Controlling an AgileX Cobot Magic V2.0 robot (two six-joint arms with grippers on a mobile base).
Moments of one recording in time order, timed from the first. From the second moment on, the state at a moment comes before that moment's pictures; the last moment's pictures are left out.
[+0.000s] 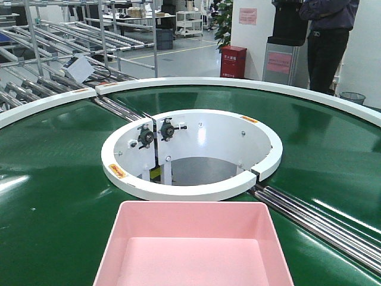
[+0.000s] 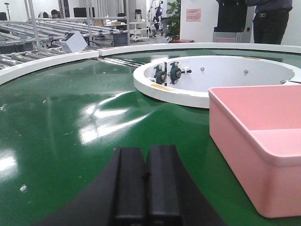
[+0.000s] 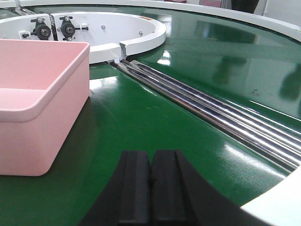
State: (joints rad) left arm -0.08 -0.01 0.02 0.05 0.11 -0.06; right arm 0.00 -0.01 0.03 -0.09 0.27 0.04
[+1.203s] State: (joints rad) left arm -0.08 -0.01 0.02 0.05 -0.19 -0.06; right arm 0.00 -0.01 0.01 -0.08 -0.01 0.06
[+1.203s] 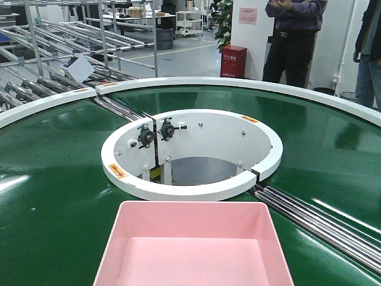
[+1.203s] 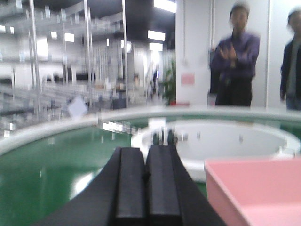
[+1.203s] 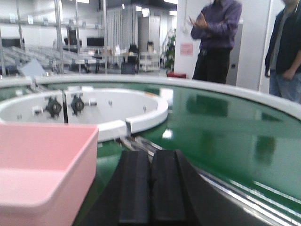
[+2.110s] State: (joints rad) left arm -0.08 0.69 -0.49 0.05 0.20 -0.06; right arm 0.00 0.71 -0.46 -0.08 0.13 0.05
